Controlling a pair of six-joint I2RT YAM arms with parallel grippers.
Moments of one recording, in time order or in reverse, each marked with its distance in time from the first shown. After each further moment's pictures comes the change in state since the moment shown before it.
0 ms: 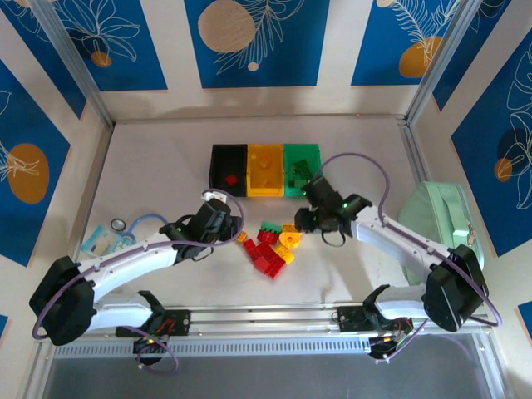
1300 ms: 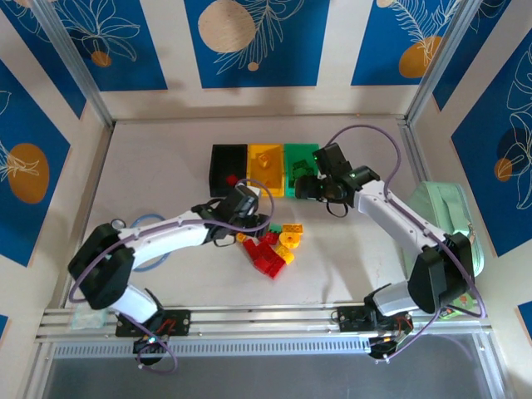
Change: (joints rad) left arm -0.064 0.334 0.281 -0.033 0.194 0.084; right arm -0.153 0.095 0.180 -0.020 0.008 -0.054
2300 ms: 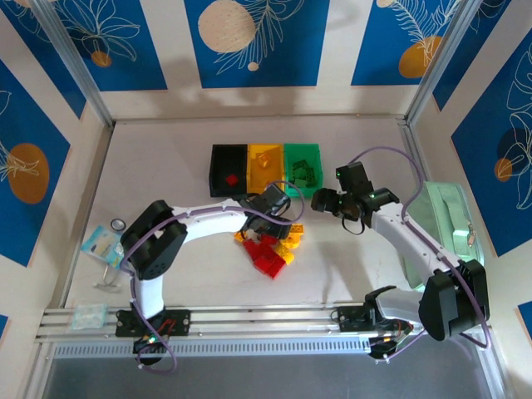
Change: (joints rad) left arm -0.064 0.339 0.279 -0.124 0.023 -0.010; right arm -0.127 -0.175 -0.252 0.095 -0.087 0.035
